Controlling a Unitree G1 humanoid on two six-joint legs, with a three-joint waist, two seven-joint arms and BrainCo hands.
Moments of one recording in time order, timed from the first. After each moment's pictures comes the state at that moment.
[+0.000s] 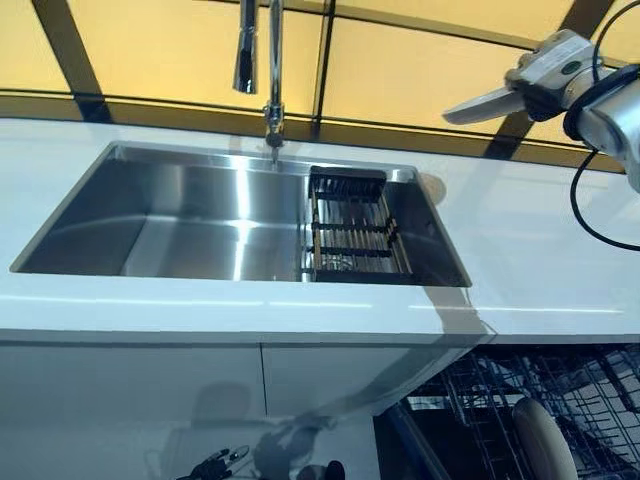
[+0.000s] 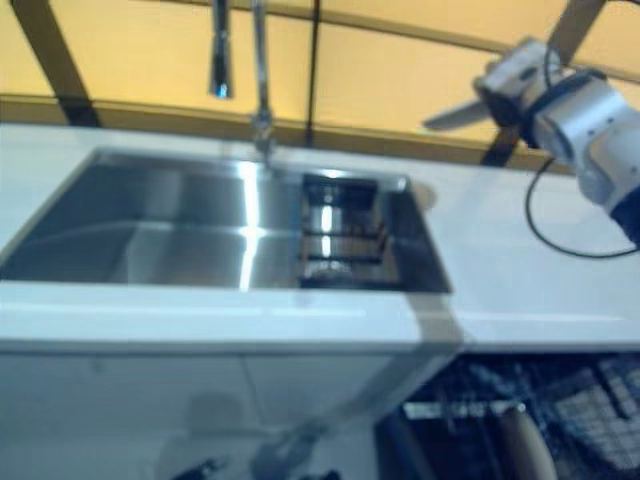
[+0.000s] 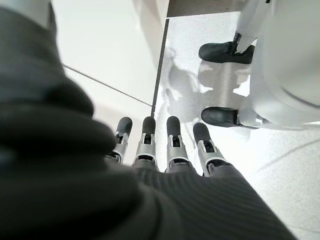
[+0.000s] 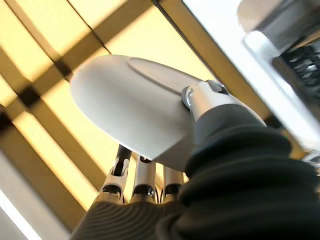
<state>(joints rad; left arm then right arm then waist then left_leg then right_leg) 0.01 0.33 -0.29 1.11 -0.52 -0.03 -0.16 -1.57 -1.24 1.22 0.57 -0.61 -0.02 0.08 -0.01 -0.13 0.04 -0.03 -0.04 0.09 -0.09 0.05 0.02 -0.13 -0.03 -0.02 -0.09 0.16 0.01</state>
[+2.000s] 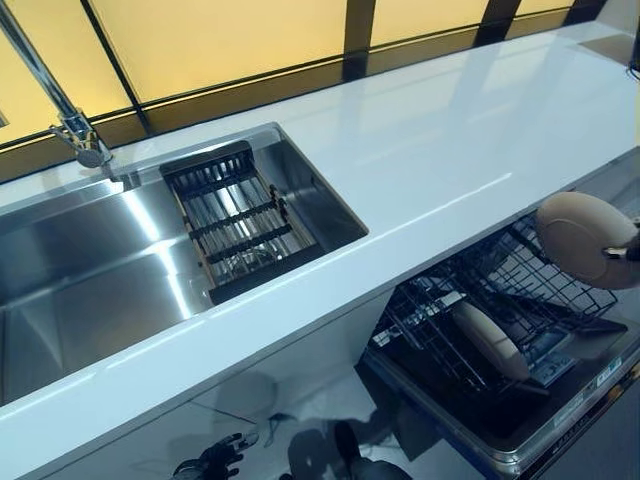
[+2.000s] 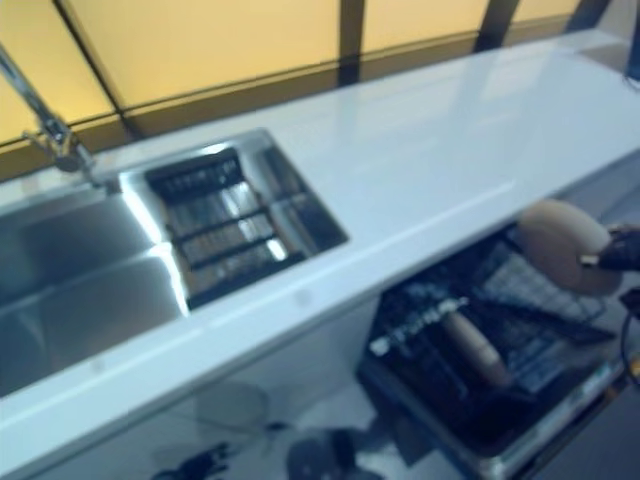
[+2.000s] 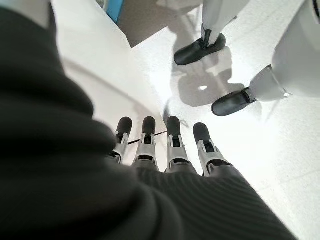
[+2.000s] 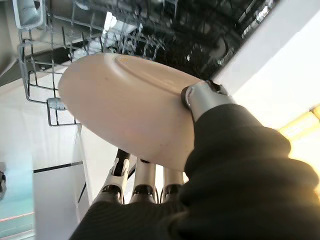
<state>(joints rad) -0.06 0.31 -0.28 1.12 -0.45 -0.04 -0.23 -0.39 -1.27 0.11 0.55 0.12 0.06 0.23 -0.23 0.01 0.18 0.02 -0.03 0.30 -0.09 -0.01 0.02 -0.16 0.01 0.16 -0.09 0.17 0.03</state>
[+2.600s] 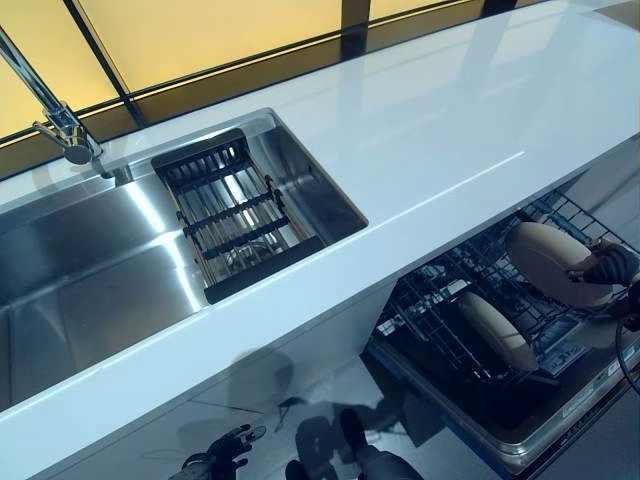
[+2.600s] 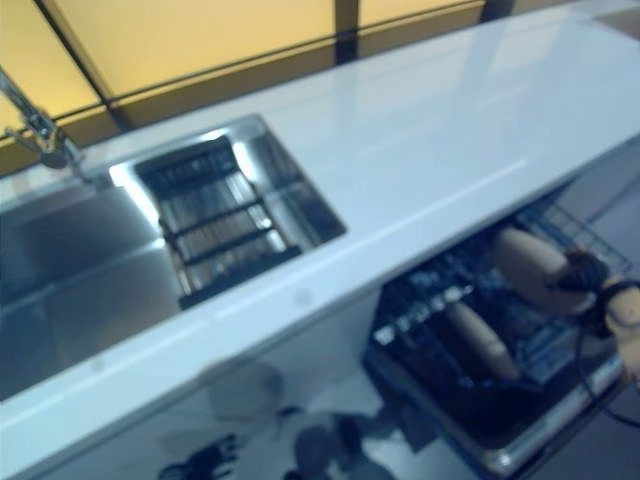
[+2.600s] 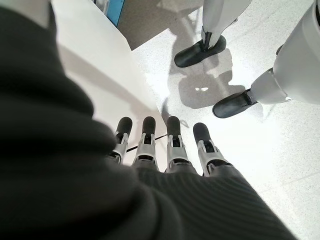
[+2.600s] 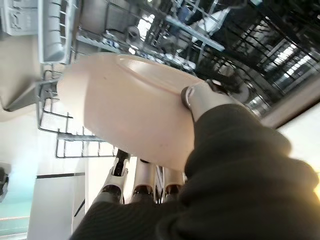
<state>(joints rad) -0.06 0.30 -0.28 1.09 -0.45 -0.05 -0.23 -0.33 -1.12 0.09 0.45 -0.11 0.15 0.19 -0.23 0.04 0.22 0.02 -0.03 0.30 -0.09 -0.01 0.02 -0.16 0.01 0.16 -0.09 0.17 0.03</state>
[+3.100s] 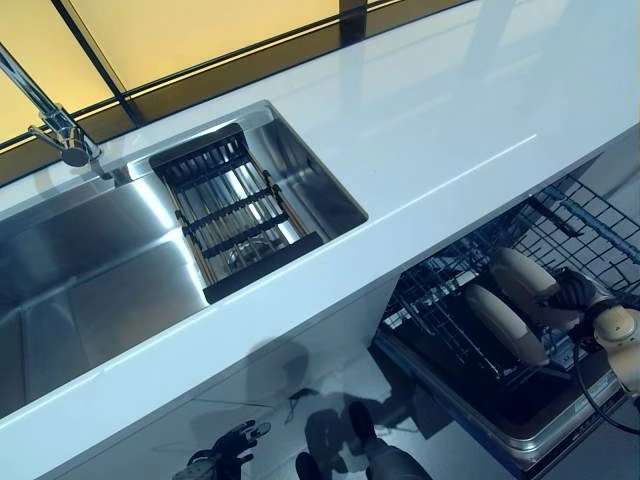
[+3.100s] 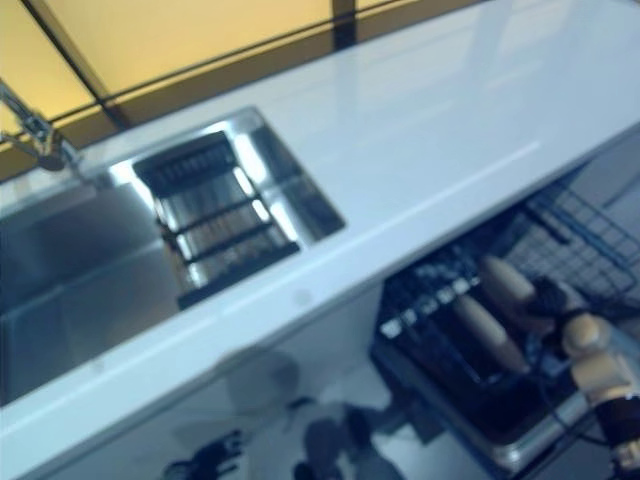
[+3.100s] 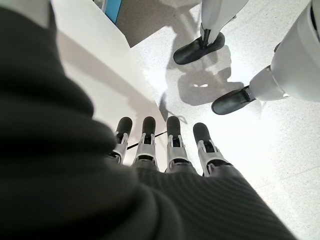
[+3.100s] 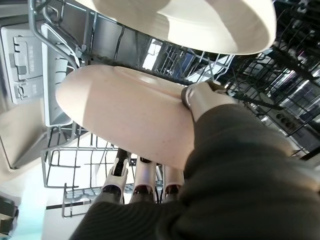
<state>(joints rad) -0.07 0.28 -0.28 1.08 -0.45 -0.06 -0.23 -0.29 -0.95 0.09 0.42 -0.17 0.24 0.13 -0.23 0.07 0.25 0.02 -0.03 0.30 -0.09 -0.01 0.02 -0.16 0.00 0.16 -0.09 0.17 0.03</state>
